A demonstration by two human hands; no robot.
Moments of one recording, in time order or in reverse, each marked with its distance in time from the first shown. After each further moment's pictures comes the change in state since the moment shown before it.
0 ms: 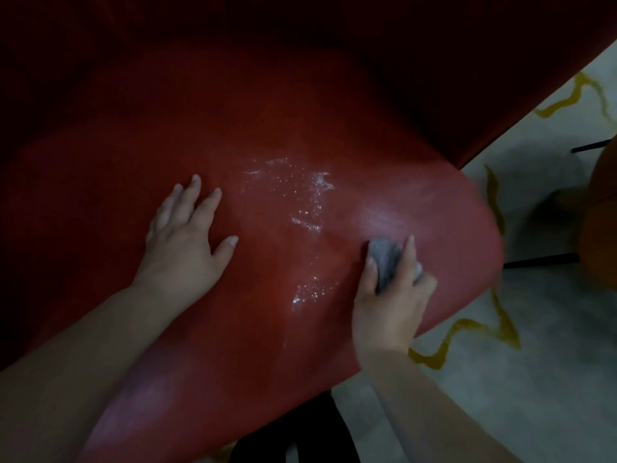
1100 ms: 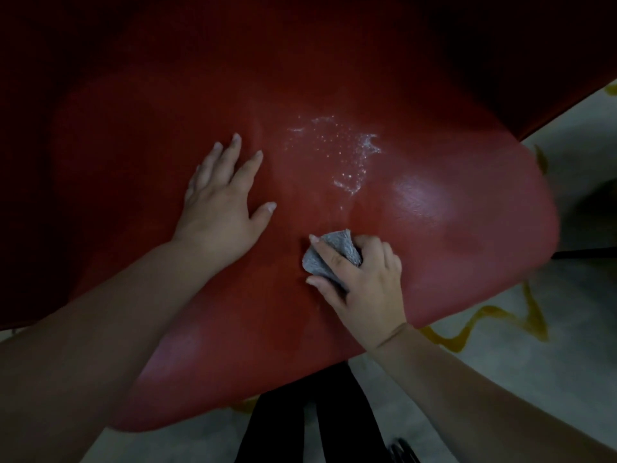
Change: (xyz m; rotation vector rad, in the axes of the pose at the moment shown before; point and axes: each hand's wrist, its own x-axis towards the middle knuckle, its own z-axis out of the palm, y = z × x) left_hand -0.009 -0.006 0.005 0.030 0.008 0.040; right_hand -0.029 0.012 0.026 -0.212 -0.278 -0.912
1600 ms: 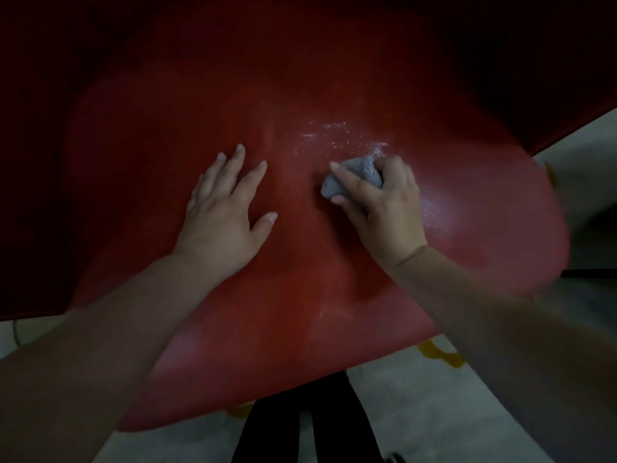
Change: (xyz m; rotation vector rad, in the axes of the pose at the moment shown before) left_hand -0.012 -0.006 0.002 -0.018 0.031 -0.030; right_hand 0.102 0.029 -0.010 0.071 0.118 -0.125
